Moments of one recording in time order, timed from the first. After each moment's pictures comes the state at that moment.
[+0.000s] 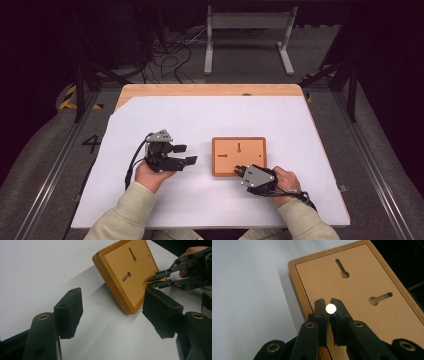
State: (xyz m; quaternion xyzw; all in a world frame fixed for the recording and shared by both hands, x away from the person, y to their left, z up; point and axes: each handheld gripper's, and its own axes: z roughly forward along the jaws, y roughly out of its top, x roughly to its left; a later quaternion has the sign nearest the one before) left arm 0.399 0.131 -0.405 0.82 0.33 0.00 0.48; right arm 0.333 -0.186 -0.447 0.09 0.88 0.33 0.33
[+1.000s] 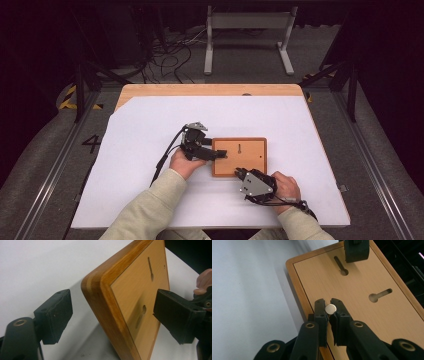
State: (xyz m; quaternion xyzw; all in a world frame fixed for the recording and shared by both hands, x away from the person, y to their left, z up) left arm 0.450 0.048 -0.437 0.83 0.32 -0.06 0.46; right arm 0.317 -0.182 -0.457 0.09 0.86 0.32 0.38
